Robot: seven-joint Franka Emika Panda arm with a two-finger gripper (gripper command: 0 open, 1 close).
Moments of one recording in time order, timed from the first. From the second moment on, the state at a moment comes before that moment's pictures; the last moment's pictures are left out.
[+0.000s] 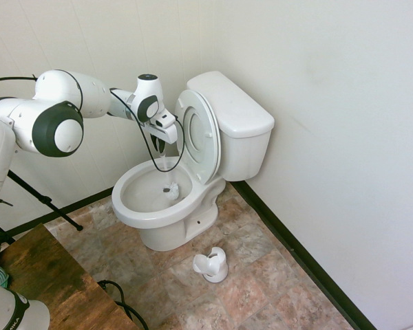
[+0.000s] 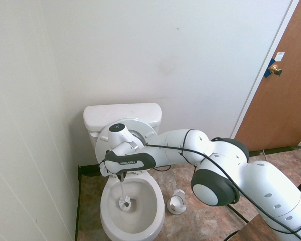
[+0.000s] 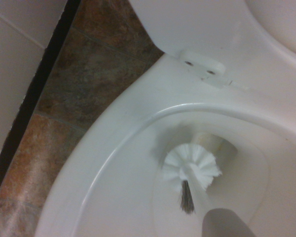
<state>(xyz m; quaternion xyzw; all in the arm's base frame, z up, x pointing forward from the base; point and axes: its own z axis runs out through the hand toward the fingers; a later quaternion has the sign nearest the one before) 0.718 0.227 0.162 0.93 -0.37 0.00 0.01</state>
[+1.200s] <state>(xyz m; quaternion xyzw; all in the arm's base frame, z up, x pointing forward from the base) 0.620 0.213 0.153 0.94 -0.34 -0.02 -0.02</state>
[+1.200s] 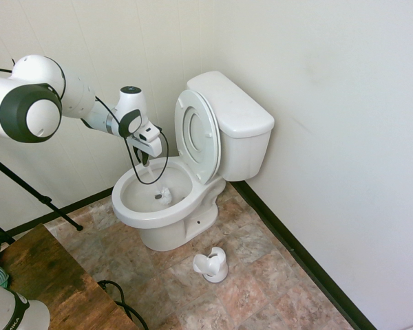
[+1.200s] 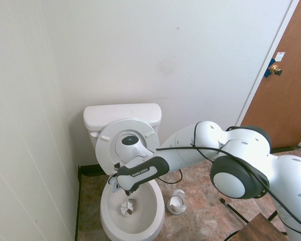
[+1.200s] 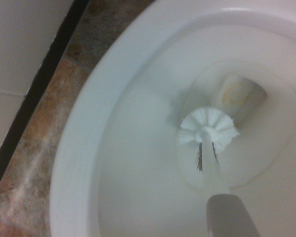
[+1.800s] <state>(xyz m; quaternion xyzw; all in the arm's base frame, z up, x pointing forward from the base) 0.536 0.153 0.157 0.93 -0.35 -0.04 -0.05</state>
